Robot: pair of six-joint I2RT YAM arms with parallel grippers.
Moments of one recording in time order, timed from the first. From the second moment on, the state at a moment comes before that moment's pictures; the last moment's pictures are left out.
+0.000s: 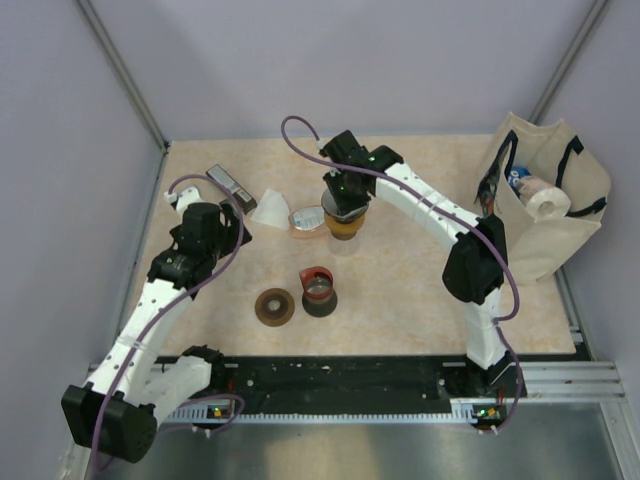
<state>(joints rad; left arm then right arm) -0.26 0.95 0.88 -0.59 -0.33 -0.63 0.70 2.04 2.00 -1.00 0.06 0.22</state>
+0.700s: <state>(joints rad) -0.26 0.91 0.87 -0.58 -0.32 -0.63 0.70 2.02 1.95 -0.95 0.05 0.23</state>
